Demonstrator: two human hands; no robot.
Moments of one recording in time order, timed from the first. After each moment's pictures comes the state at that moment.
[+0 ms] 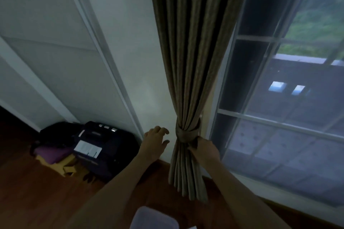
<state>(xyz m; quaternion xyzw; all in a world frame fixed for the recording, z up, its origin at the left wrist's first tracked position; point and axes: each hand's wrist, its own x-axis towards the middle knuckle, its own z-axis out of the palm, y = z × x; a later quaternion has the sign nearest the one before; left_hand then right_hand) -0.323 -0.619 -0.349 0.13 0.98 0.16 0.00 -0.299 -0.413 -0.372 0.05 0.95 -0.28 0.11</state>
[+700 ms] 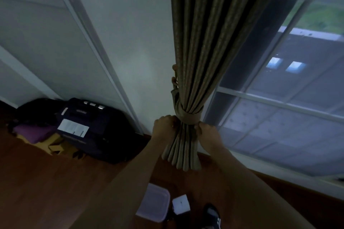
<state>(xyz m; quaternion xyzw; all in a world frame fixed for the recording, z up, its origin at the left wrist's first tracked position) -0.334 -0.564 -0.398 0.09 0.96 0.24 0.09 -0.297 -0.388 -0.404 0.03 0.95 -0.29 0.11</state>
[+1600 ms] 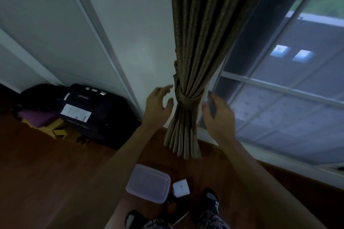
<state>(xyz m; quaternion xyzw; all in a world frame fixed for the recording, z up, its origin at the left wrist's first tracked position) -0.317 -0.581 -0.360 0.11 0.89 0.43 -0.12 -0.266 -0.389 -0.340 0.02 0.90 -0.41 -0.16</state>
